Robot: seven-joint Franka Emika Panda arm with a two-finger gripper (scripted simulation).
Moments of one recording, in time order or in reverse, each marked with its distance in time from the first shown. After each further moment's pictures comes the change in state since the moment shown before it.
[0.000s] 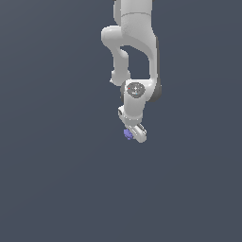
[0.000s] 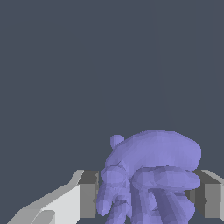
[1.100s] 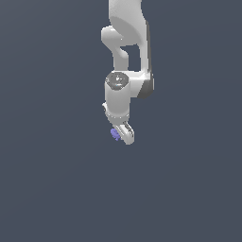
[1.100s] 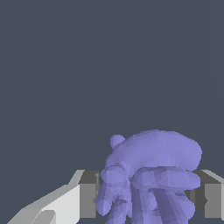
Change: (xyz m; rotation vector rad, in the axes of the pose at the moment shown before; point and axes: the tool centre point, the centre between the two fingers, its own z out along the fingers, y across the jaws) arm 0.077 -0.003 -0.065 -0.002 0.000 0.001
